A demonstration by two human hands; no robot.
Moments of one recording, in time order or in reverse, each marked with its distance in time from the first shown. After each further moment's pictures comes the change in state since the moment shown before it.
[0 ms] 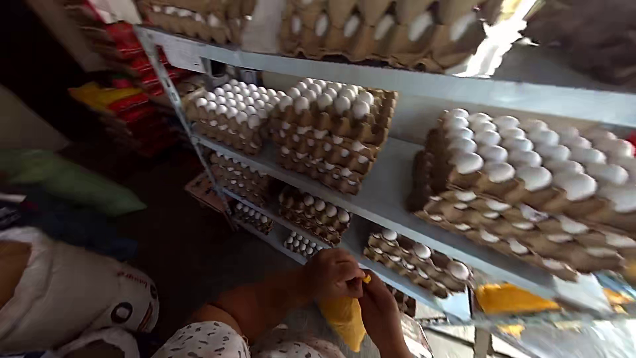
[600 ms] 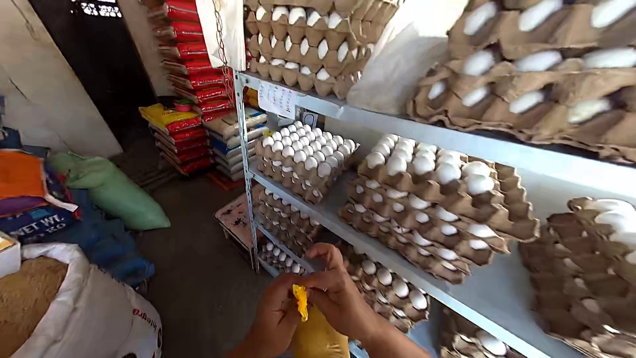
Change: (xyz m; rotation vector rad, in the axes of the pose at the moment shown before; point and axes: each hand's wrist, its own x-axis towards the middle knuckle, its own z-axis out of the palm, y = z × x) left_hand -0.088 -0.069 -0.225 -0.014 0.384 -0.505; right_hand 0.185 -0.049 0.245 0.106 -0.592 -0.457
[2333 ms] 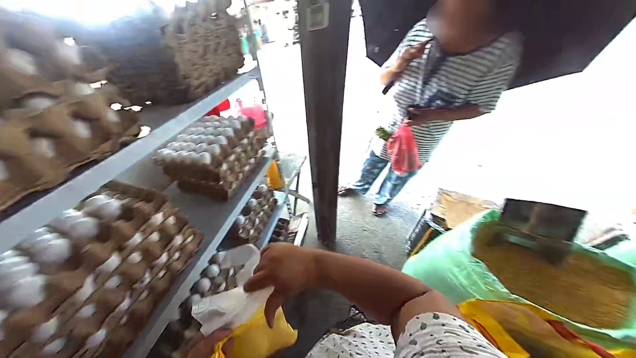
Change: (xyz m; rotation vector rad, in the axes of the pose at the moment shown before) left_hand 0.081 0.004 0.083 -0.727 -0.935 0.278; right_hand -0.132 -0.153 -0.020 -1.217 0.380 0.570
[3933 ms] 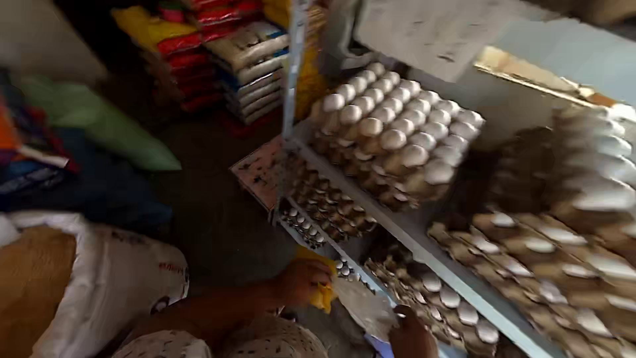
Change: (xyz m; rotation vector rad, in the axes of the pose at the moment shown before) left_hand -0.182 -0.001 -0.106 0.487 0.487 -0.709; right_hand 0.089 0.010 0.242 0.218 -0.793 0.429
